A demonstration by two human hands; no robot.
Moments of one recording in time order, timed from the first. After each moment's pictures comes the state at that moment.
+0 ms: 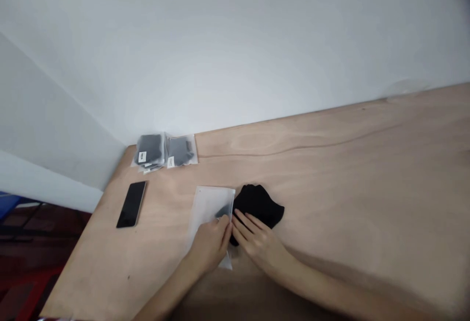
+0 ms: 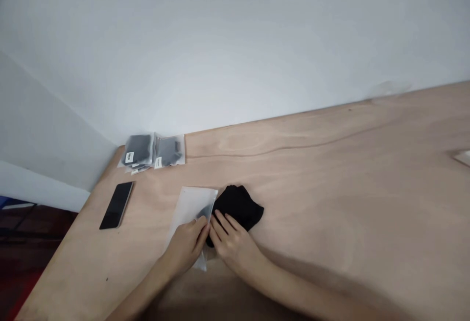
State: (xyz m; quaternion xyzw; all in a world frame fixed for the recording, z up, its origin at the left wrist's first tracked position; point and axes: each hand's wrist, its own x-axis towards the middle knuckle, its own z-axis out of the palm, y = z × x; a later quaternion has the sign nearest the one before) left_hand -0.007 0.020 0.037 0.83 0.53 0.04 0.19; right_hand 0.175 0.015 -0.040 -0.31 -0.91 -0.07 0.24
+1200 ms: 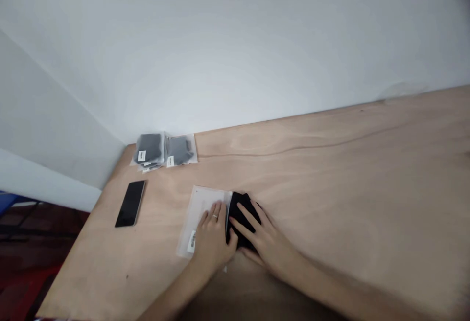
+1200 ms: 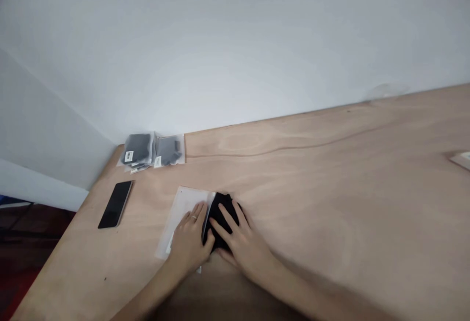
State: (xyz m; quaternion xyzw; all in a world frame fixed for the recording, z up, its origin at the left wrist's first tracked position) left_hand 0.001 0.014 0.007 0.80 0.58 0.11 0.11; right_hand 0.197 0.012 -0.039 -0.40 -0.89 0.05 0.22
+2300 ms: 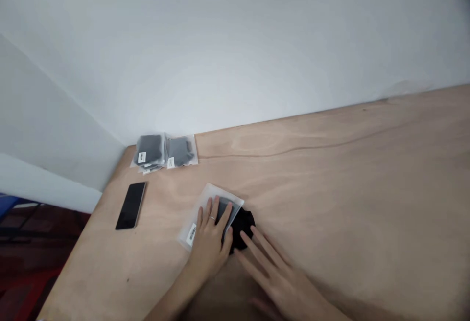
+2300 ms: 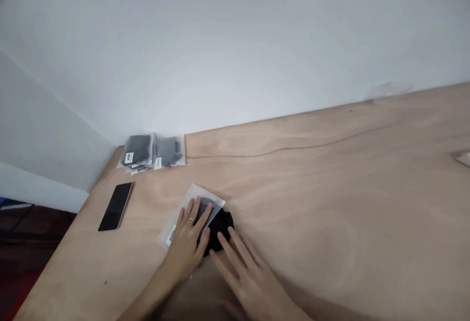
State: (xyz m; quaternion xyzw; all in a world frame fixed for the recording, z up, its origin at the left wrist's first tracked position) left_hand -0.016 0.011 0.009 0.83 0.54 0.10 0.10; right_hand 0.205 -0.039 -0.023 -0.34 -0.92 0.04 0.20
